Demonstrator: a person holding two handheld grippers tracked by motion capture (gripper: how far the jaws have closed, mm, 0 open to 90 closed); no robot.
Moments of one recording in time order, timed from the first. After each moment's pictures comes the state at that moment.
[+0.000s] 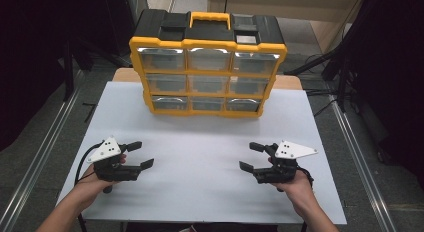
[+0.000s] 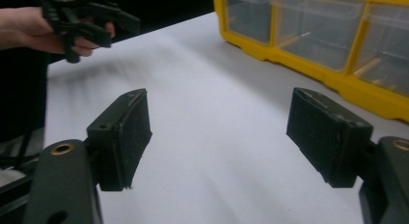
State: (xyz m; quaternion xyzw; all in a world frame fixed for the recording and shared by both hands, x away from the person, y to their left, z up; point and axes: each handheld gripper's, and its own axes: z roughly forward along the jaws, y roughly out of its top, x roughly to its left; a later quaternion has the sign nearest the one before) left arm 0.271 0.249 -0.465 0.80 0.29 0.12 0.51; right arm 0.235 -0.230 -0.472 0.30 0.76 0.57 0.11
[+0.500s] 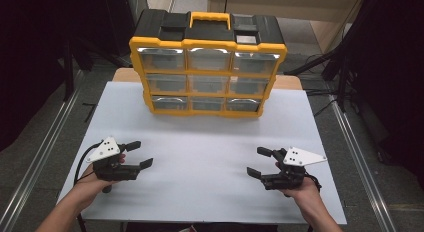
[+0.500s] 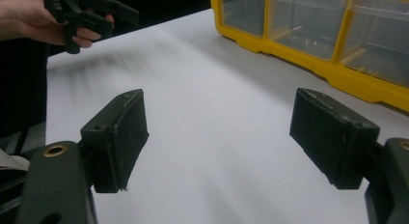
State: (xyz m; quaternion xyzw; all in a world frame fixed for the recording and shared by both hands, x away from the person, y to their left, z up) left arm 0.272 0.250 -0.465 0.80 0.29 0.13 0.50; right arm 0.221 -0.247 -0.477 0.30 0.76 0.57 0.12
